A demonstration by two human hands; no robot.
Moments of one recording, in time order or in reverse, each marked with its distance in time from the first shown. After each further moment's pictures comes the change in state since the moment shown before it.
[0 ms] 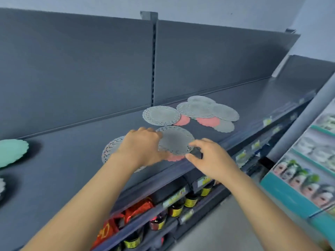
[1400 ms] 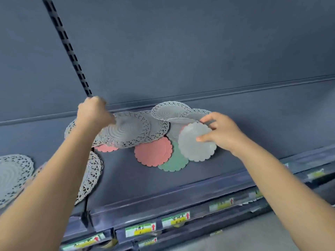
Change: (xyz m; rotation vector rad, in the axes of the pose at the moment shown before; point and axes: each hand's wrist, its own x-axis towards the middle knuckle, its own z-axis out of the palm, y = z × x) left_hand 0.283 0.055 0.017 -0.277 0.300 -0.916; right_hand 0.276 0.283 -0.097 0.560 -0.255 0.047
